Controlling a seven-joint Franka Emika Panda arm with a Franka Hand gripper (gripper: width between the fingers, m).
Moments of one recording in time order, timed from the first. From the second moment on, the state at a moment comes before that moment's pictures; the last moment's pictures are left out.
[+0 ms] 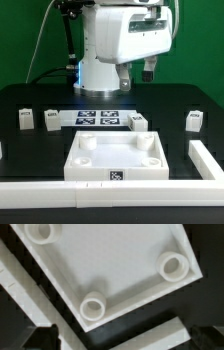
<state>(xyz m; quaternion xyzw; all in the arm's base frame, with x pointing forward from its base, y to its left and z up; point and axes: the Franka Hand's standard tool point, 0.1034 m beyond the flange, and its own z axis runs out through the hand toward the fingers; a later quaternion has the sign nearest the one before) 0.546 0.042 0.138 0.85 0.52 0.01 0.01</state>
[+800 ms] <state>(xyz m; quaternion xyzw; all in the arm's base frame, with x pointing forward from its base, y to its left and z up) 0.521 0.019 0.109 0.74 0.67 0.01 0.01</state>
